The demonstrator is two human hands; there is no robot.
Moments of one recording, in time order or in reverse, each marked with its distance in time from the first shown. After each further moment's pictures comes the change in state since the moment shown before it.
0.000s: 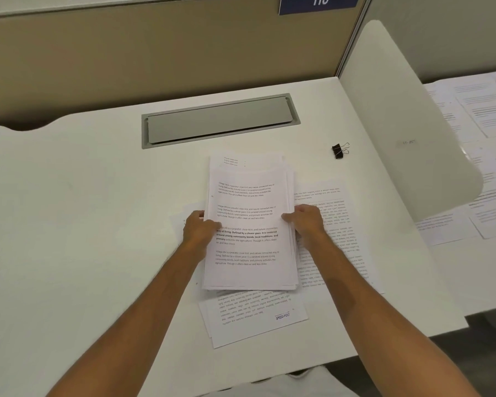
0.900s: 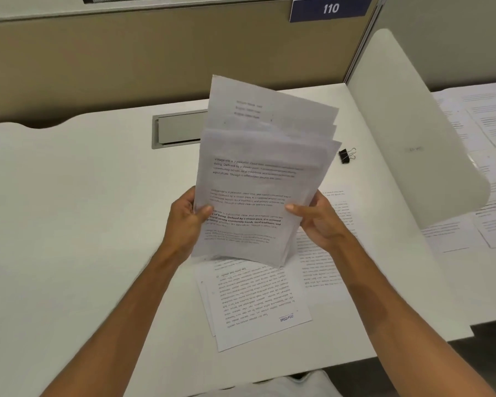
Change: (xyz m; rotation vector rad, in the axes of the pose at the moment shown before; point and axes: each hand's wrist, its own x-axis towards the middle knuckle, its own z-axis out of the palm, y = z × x) left_hand -0.064 0.030 -0.041 -0.121 -0.171 0.575; right_hand -0.023 -0.022 -0.027 0.505 -0.648 -0.320
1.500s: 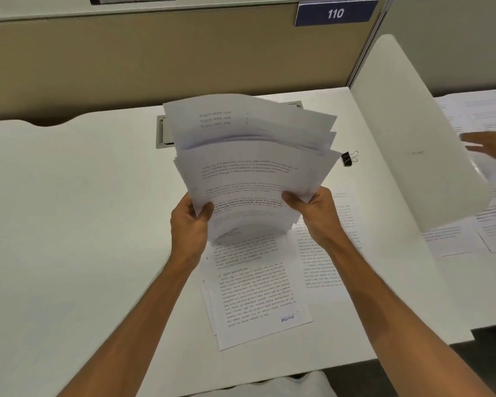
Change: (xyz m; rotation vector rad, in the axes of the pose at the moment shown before) left_hand -0.015 -0.004 0.016 0.014 0.260 0.066; right_hand -0.009 -0.015 0.038 -0.416 0.198 -0.249
